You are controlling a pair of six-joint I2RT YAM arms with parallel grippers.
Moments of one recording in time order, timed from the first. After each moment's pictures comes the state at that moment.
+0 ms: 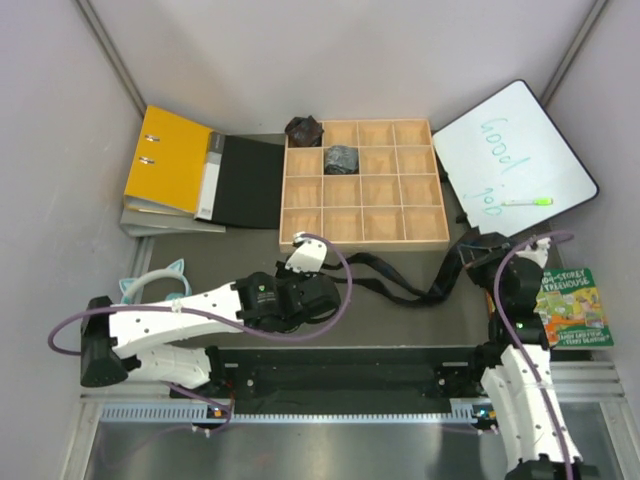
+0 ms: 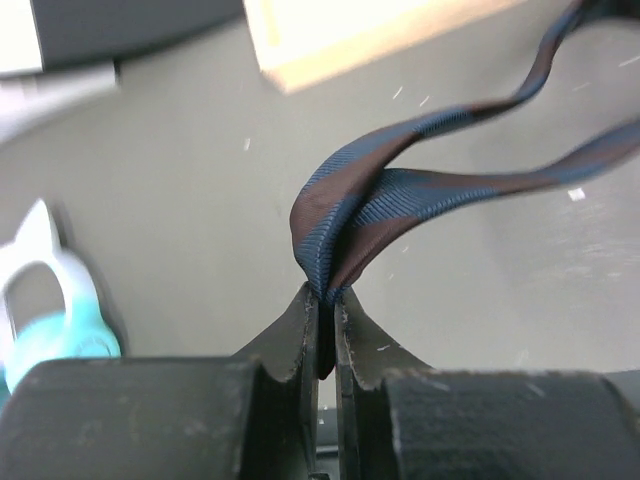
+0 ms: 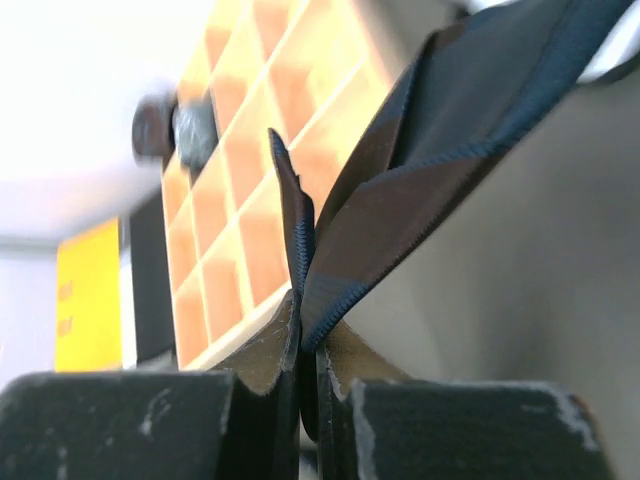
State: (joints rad) left arm -1.27 1.23 1.03 -0.99 -0.86 -0.75; right arm -0.04 0.50 0.31 -0.13 -0.11 0.96
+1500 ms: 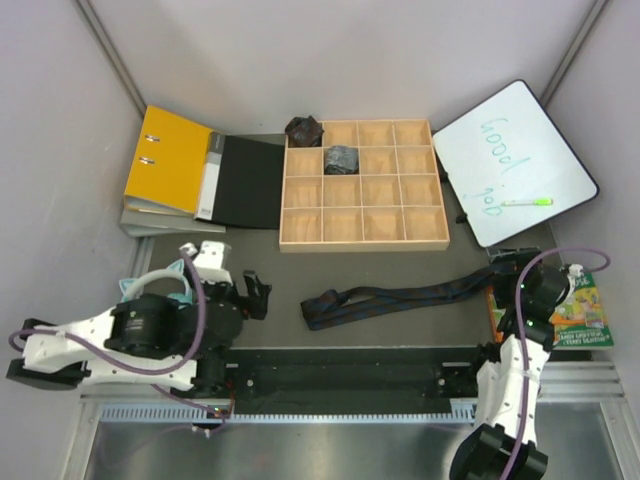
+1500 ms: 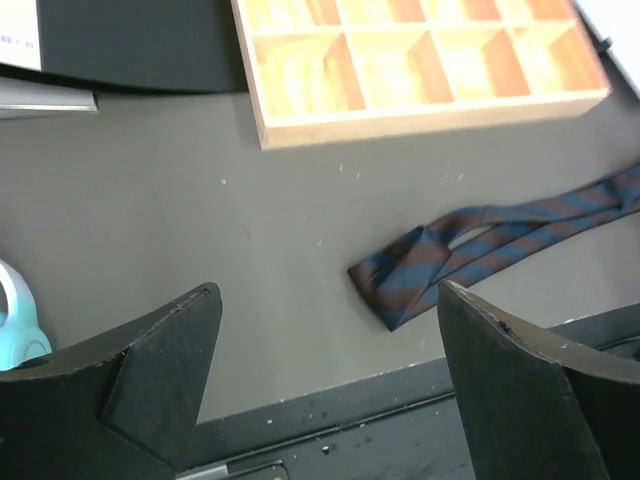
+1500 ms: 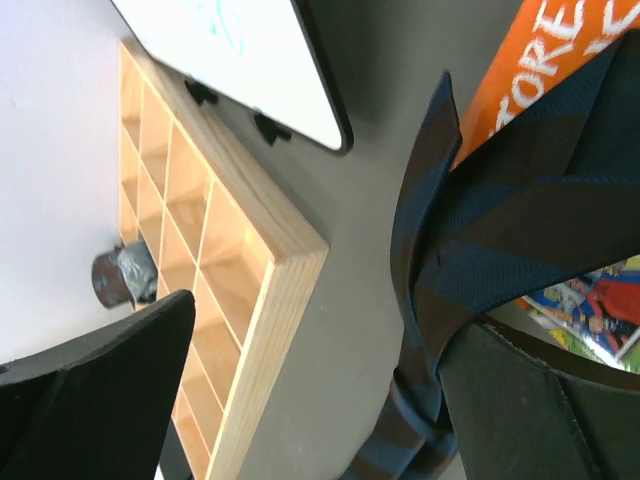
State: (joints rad) left arm -1.51 0.61 1.02 -1.20 -1.03 -0.98; right arm -0.50 0.52 0.26 -0.23 -0.22 1.04
